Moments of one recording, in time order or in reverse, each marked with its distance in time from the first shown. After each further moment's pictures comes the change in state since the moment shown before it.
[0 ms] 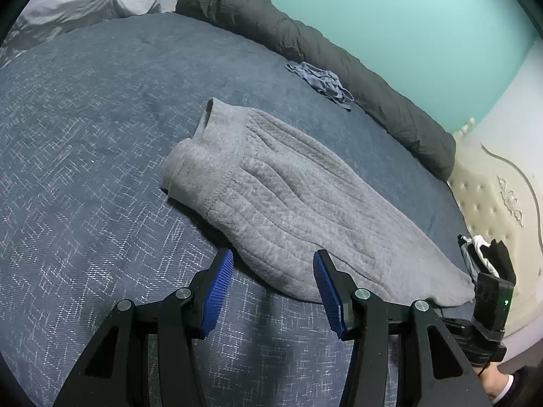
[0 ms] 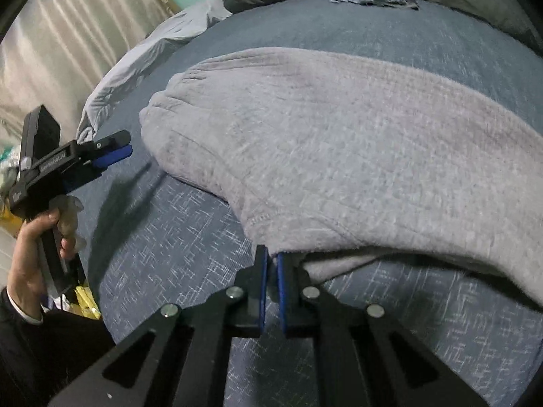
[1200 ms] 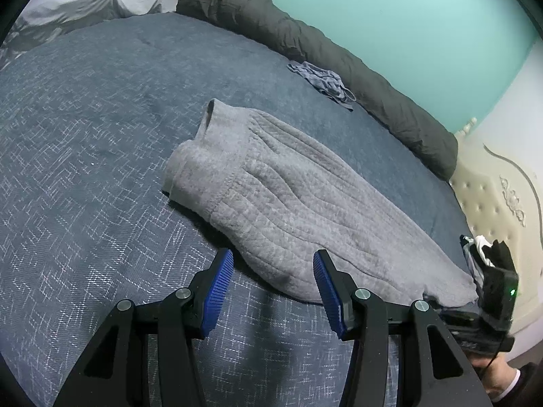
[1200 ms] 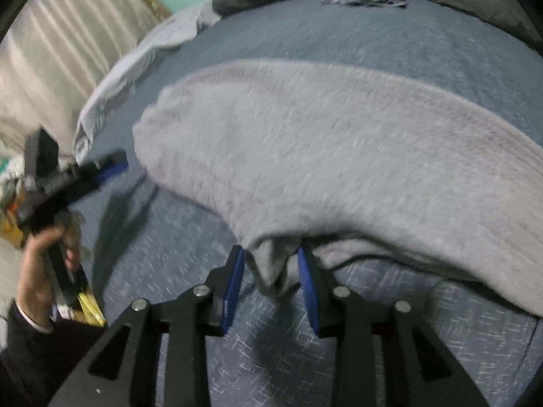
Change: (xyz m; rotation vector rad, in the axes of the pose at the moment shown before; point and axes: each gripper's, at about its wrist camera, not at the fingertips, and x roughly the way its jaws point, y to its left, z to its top) left arm 0.001 -0.003 0.002 0.007 0.007 0.005; right arm -0.007 -0.010 0.008 -0.010 0.041 -0.037
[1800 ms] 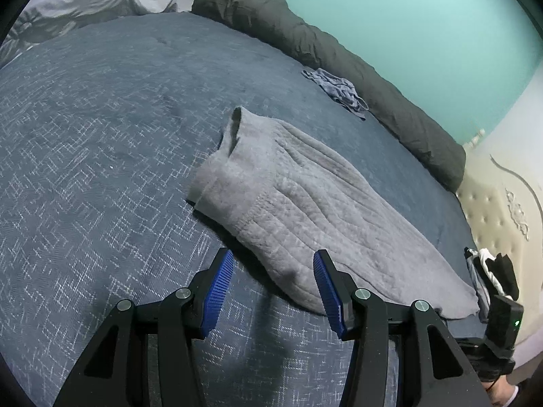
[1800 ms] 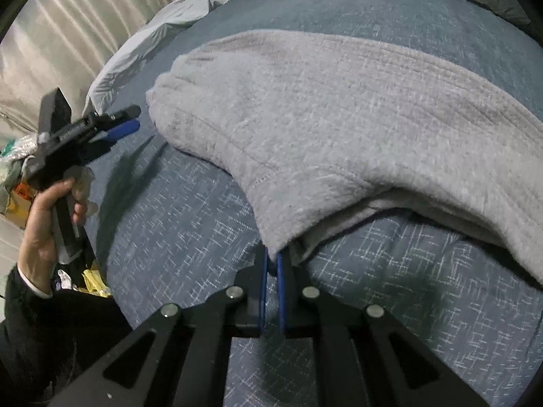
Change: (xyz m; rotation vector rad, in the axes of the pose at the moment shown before) left arm -0.001 0.018 0.010 -0.044 -0.016 0.023; right arm -0.012 0.003 -0.018 0.007 0.033 0.059
